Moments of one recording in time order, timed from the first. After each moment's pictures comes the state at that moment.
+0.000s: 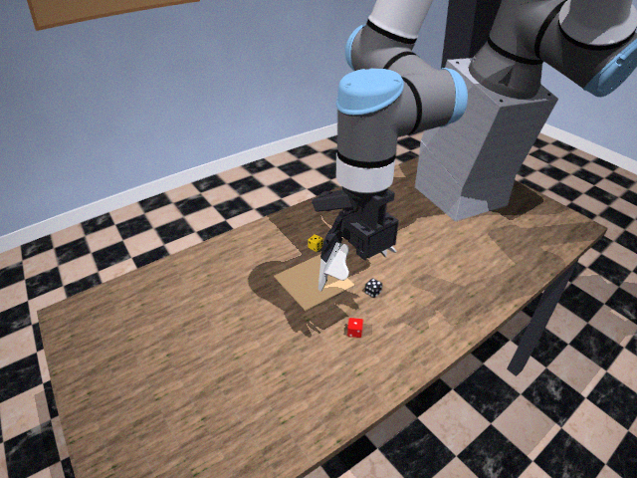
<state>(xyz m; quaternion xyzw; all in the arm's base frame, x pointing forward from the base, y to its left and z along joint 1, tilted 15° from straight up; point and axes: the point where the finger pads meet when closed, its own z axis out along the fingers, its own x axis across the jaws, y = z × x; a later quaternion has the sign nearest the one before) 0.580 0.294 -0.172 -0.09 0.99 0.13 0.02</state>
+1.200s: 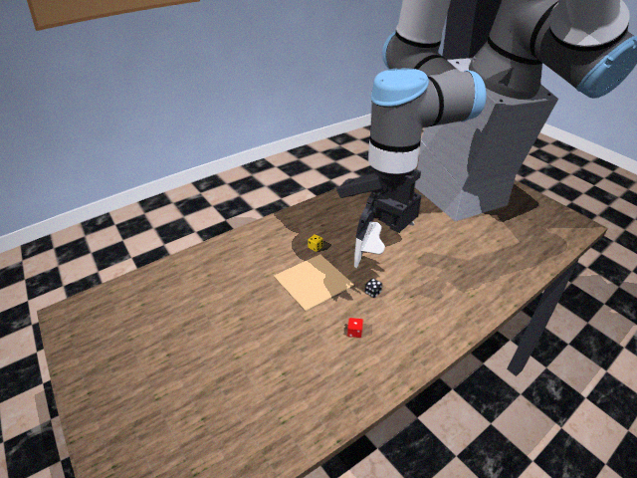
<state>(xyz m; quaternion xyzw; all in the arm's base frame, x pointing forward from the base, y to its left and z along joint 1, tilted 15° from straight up) 0.481 0.236 -0.216 -0.20 0.97 0.13 0.03</state>
